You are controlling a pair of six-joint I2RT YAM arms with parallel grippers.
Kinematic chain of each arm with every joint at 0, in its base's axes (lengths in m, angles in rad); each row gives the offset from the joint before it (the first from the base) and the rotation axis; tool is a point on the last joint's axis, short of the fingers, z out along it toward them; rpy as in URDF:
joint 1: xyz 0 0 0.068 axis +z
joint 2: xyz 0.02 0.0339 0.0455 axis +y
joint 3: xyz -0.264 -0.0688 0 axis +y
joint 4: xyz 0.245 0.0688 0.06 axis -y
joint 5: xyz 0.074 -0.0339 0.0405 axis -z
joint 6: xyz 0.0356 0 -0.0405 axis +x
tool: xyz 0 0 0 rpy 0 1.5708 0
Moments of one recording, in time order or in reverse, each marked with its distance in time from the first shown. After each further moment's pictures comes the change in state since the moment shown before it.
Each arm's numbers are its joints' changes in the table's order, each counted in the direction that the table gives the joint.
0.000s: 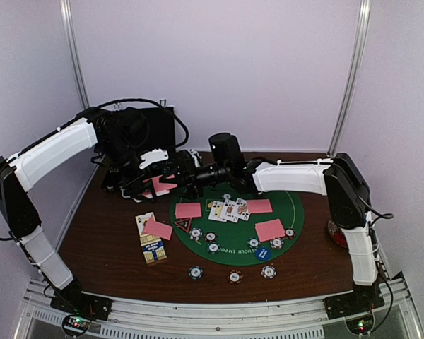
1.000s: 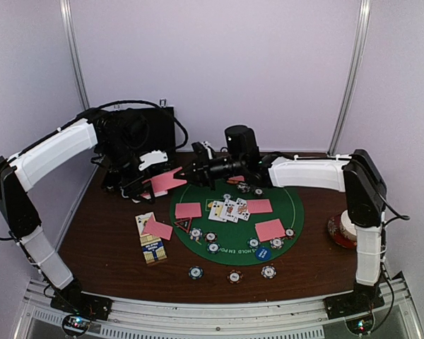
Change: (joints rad) left arm 0.000 0.000 0.006 -0.002 -0.036 0.001; right arm -0.031 -0.117 0.102 0.031 -0.006 0.058
